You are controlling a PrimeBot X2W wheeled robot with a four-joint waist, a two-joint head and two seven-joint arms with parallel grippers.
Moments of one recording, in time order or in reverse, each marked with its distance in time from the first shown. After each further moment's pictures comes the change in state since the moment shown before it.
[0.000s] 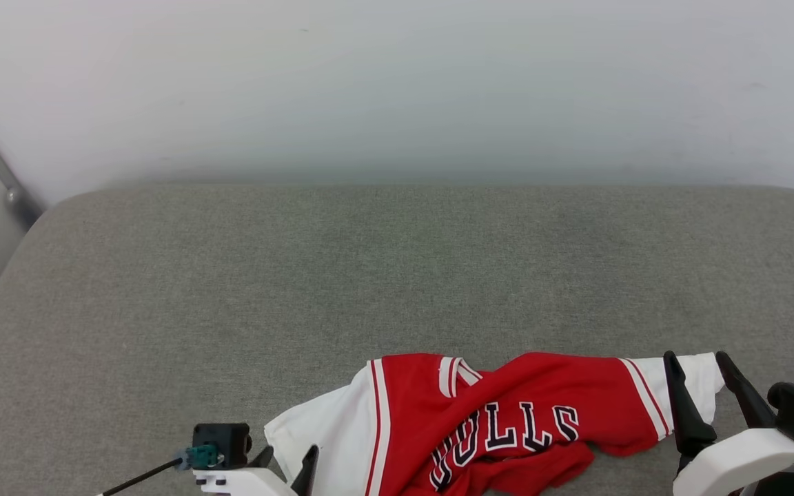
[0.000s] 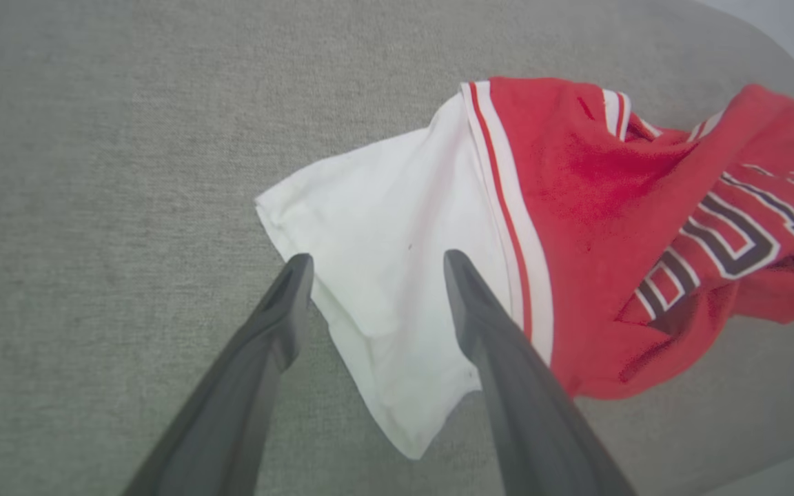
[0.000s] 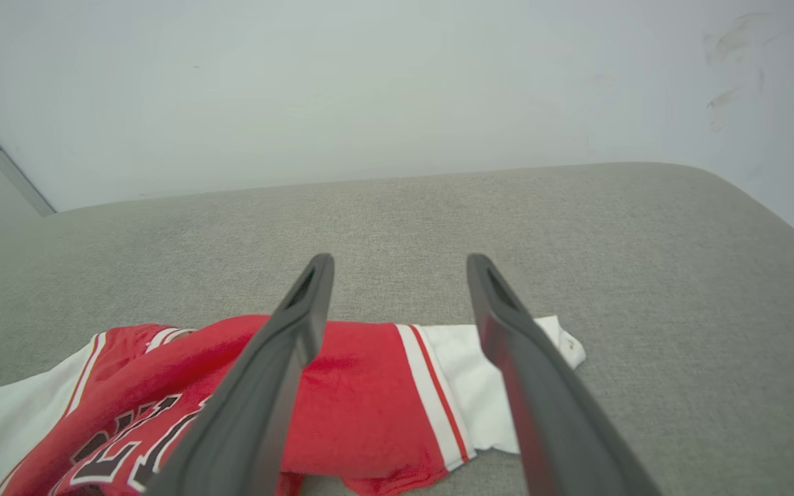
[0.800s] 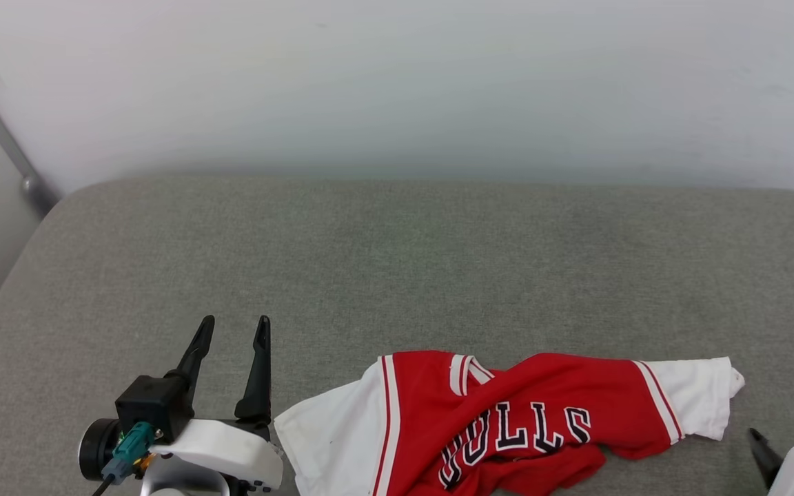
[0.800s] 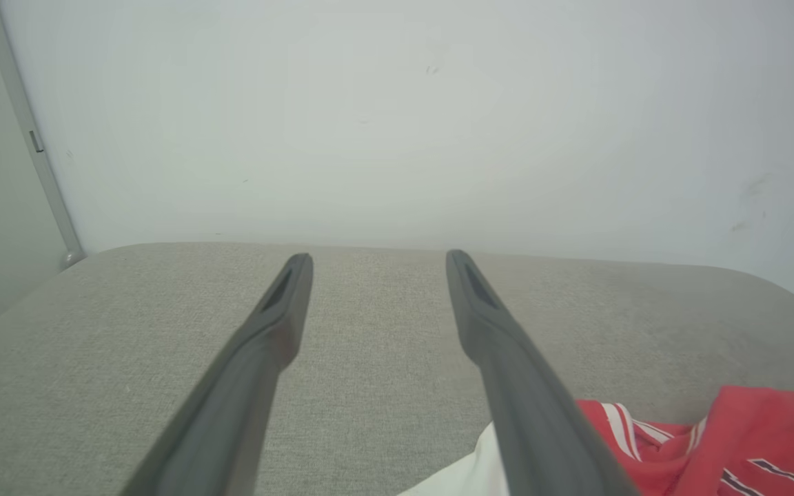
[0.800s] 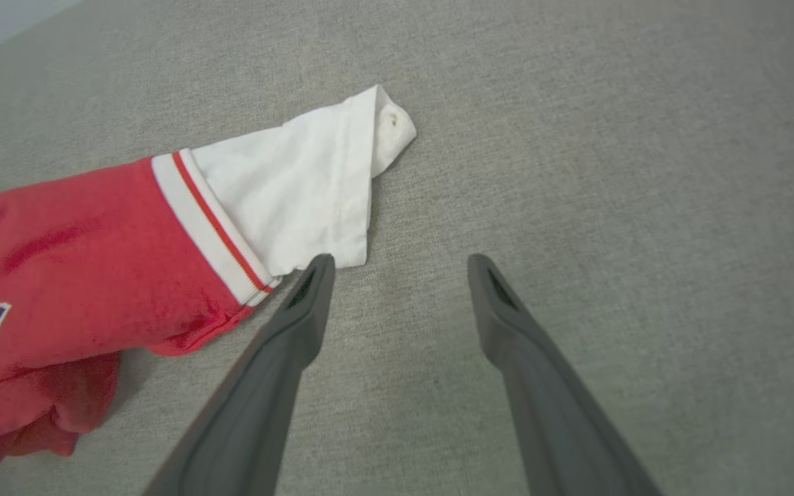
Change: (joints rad) left arm -0.067 0.008 0.125 -0.139 0.156 0.046 -0.426; right arm -0.053 -0.058 -0.263 0.189 0.080 0.000 0.431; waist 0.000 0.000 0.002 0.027
